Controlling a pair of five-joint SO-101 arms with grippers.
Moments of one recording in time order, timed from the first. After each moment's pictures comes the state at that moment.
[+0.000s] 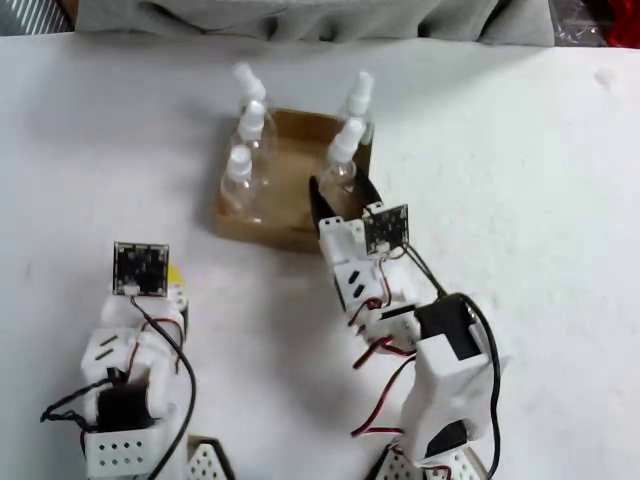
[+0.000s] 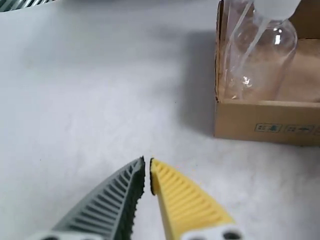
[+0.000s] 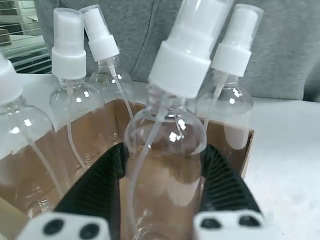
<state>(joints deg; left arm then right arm) -11.0 -103.9 97.1 48.2 -6.5 -21.1 17.8 64.5 -73.0 1.0</state>
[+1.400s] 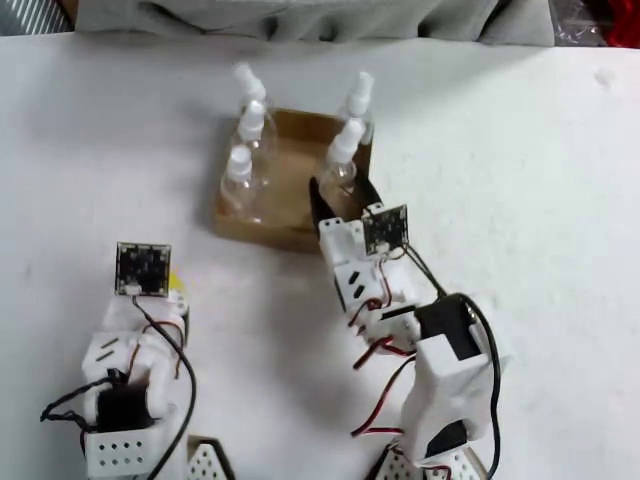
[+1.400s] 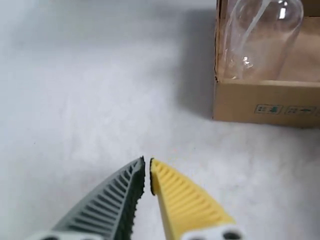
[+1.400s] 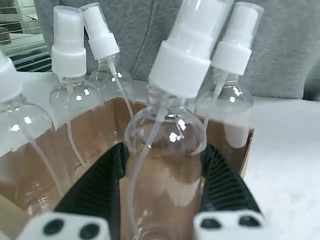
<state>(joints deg) -11.1 -103.9 97.1 52.3 -6.5 -21.1 17.8 64.7 -72.9 1.5</state>
